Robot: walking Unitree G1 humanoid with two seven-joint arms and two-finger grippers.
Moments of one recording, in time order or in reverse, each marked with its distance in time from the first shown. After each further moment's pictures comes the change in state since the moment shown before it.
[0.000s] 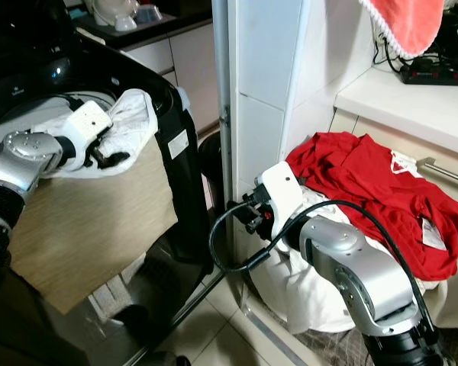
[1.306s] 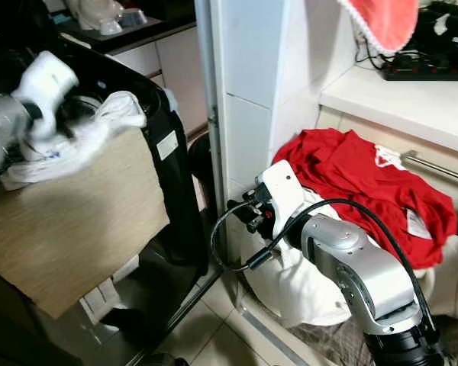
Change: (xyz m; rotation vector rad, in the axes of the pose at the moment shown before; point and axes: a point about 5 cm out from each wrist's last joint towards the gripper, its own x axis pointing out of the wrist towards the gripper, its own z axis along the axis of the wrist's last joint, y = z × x) left arm -0.032 0.054 0.030 -0.085 -0.083 0.177; right arm -0.001 -0.002 0.001 -0.013 -0.001 0.003
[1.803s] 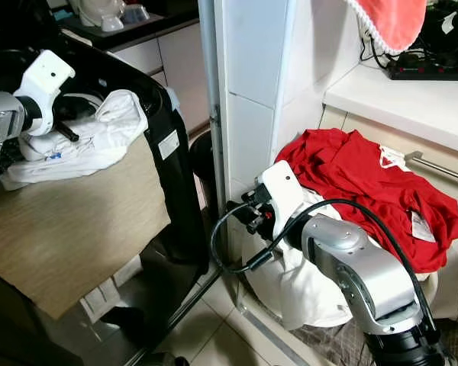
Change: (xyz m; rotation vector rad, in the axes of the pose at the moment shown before) left arm 0.000 -0.006 -0.003 -0.045 0.030 -0.125; right arm 0.000 0.000 0.000 -0.002 0.002 0.016
